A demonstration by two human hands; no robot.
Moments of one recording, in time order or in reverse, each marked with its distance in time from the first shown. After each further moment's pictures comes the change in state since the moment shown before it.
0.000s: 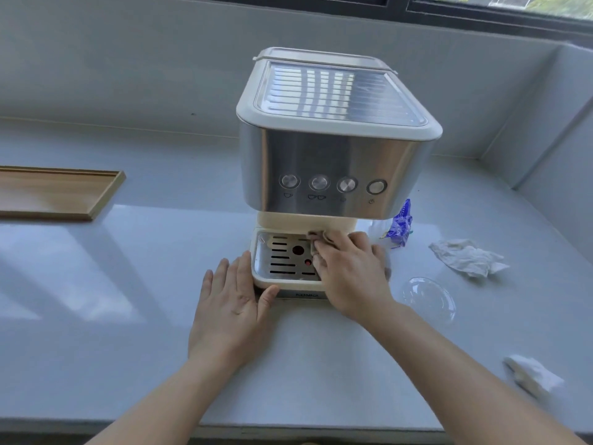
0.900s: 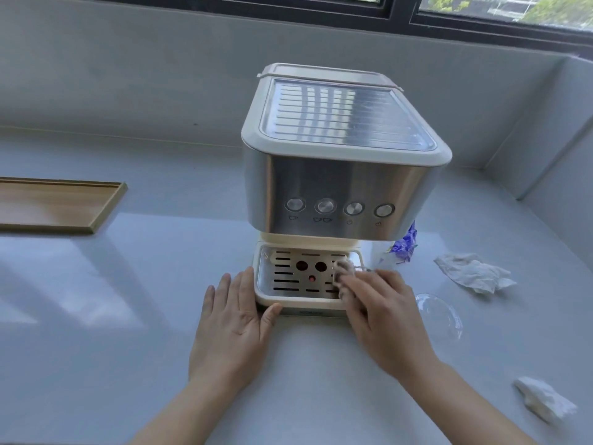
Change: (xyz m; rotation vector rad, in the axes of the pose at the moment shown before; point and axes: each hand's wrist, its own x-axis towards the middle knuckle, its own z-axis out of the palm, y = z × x) left_hand -0.001 -0.001 0.000 -0.032 -0.002 -0.006; right_hand -0.041 0.032 -0.003 0.175 0.233 -0.105
